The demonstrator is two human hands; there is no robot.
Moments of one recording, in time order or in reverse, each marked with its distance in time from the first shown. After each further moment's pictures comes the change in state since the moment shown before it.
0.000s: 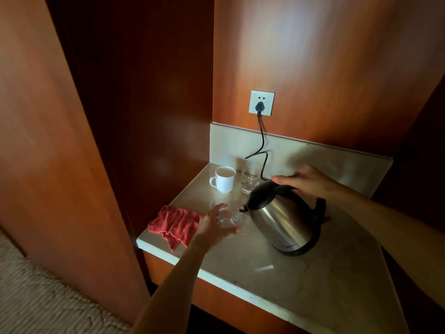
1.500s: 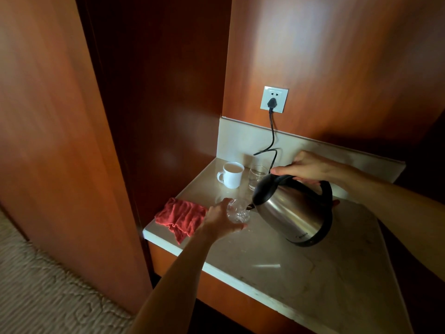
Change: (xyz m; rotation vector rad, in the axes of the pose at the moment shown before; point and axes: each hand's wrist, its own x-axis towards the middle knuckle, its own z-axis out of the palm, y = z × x) left_hand 0.007 0.011 -0.011 0.391 0.018 0.078; right_hand 0.032 -0.038 -0.005 -0.237 -0.130 -0.021
